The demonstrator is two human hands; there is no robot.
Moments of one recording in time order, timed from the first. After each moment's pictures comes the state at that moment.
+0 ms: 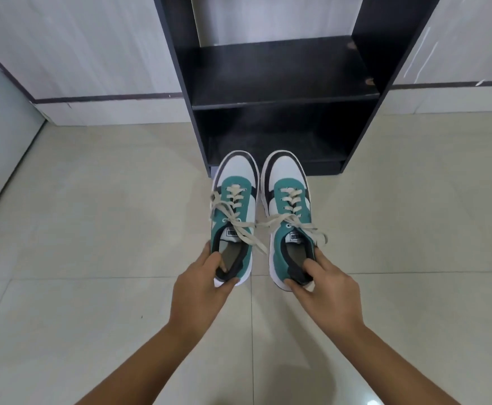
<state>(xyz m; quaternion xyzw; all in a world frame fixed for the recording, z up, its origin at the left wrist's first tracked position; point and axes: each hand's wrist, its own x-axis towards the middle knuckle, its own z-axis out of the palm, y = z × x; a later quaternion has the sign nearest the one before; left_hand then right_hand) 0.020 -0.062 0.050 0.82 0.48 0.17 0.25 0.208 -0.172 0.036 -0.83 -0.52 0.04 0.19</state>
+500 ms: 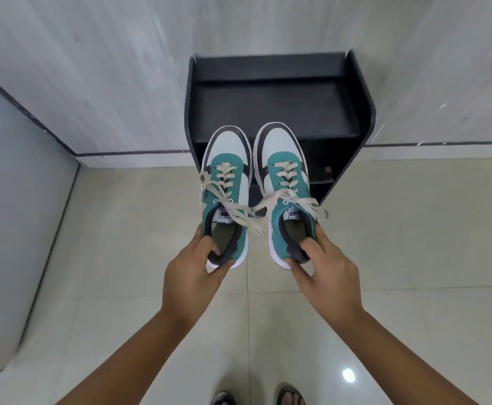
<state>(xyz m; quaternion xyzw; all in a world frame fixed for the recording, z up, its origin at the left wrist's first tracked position) 0.043 -0.005 0.362 0.82 0.47 0.21 0.24 0.235 -0.117 0.356 -0.83 -0.53 0.04 0.20</state>
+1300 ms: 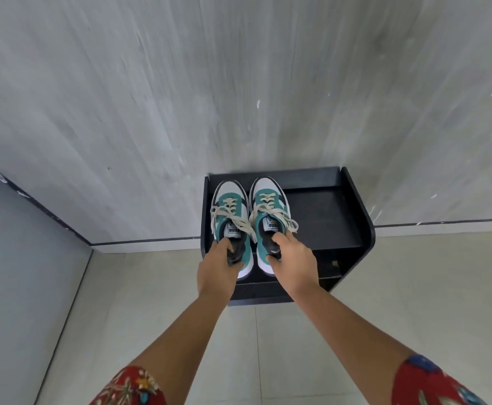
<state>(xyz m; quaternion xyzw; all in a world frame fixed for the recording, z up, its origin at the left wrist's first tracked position) 0.163 0.185 0.422 0.76 0.53 0.17 0.32 0.299 0.116 0.428 -0.84 -0.49 0.11 0.20</state>
